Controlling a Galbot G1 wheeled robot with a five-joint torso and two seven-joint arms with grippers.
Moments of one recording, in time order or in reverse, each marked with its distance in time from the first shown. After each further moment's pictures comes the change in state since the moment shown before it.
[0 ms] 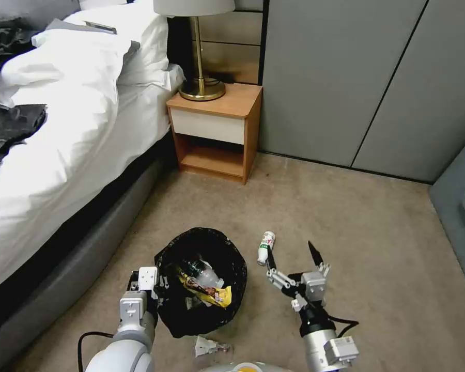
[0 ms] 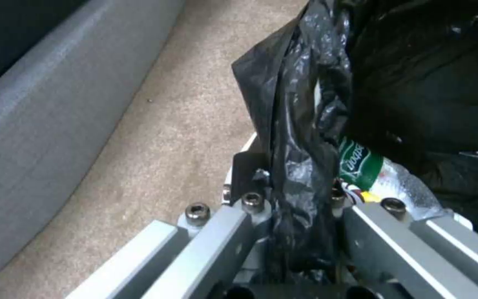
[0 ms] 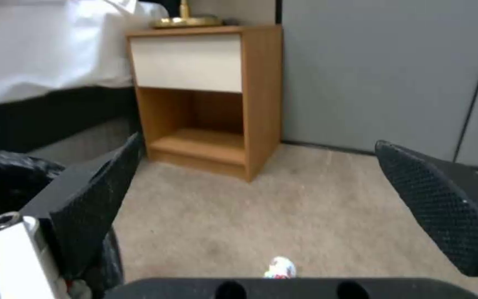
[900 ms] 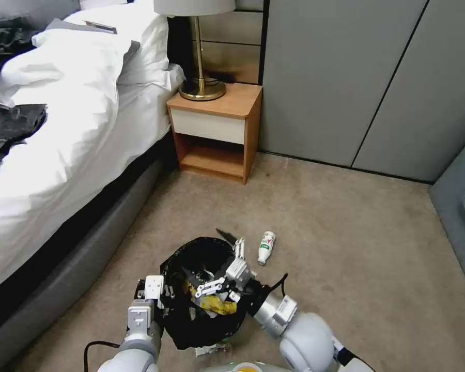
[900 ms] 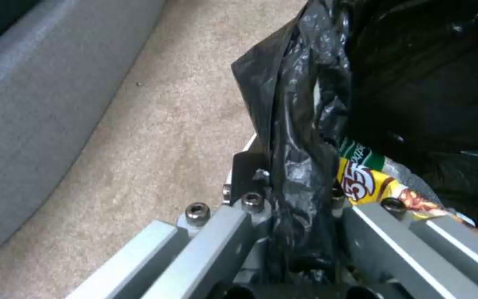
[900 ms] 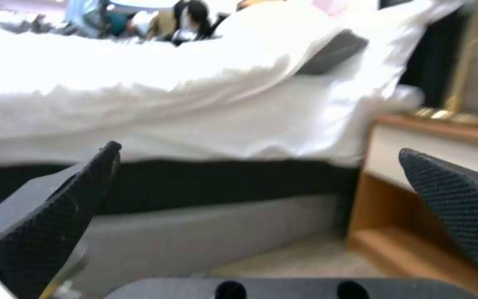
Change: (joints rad) left arm 0.019 -0.026 0.033 0.018 0.051 0.000 0.004; right arm 0.413 -0.151 -0.220 -0.040 0.122 -0.022 -0.456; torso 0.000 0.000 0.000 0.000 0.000
